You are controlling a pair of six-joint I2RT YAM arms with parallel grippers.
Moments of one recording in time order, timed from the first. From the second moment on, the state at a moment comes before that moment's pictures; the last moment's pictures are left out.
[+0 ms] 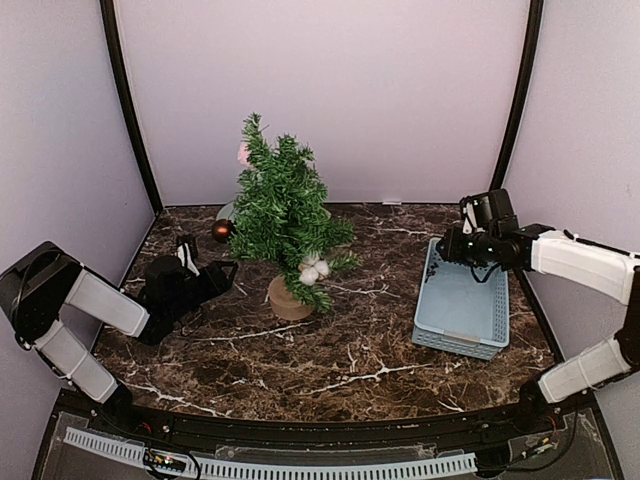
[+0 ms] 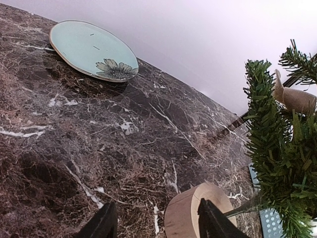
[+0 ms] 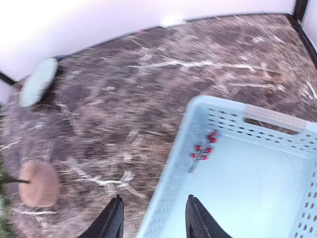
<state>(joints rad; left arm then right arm) -0.45 1.54 0.36 0.91 -0.01 -0.70 0.40 1.28 0.90 -0.30 0.03 0.45</state>
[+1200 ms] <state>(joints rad) -0.45 1.53 0.38 0.89 -0.02 -0.68 0.32 1.89 1.05 -0.10 0.24 0.47</state>
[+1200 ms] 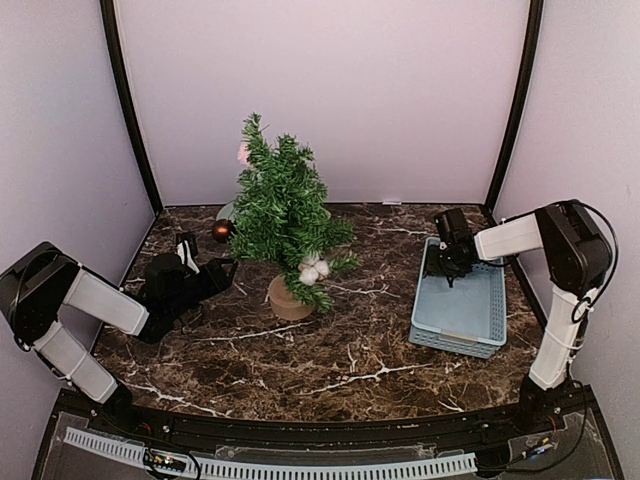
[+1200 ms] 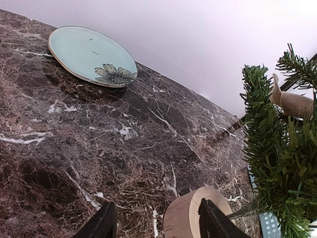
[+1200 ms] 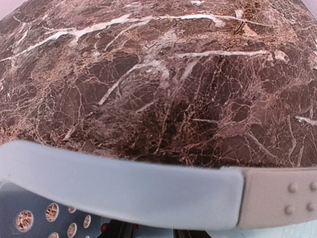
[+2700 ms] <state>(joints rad) -0.45 1.54 0.39 0.92 -0.02 -0.69 0.30 1.71 1.12 -0.67 -0.05 0.23</state>
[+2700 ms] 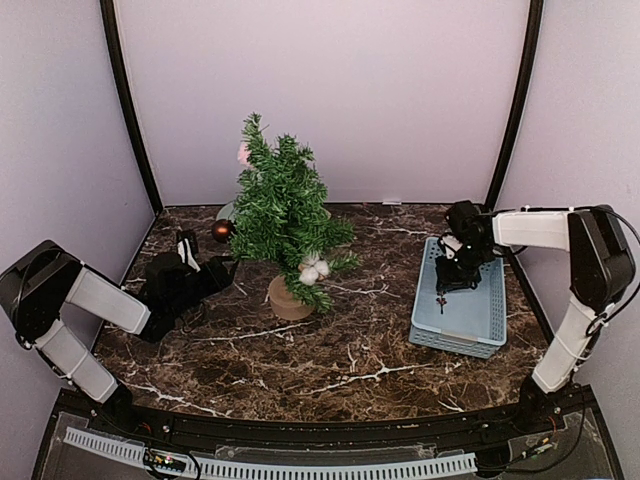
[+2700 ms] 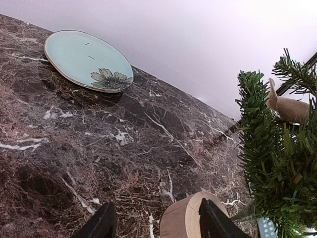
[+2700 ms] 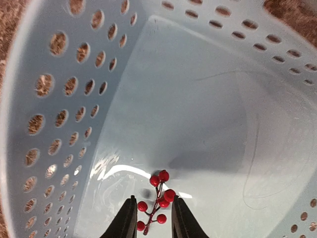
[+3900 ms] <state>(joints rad) -0.45 1.54 0.38 0.95 -0.02 -0.69 0.29 1.87 1.22 -0.74 -0.13 0.19</state>
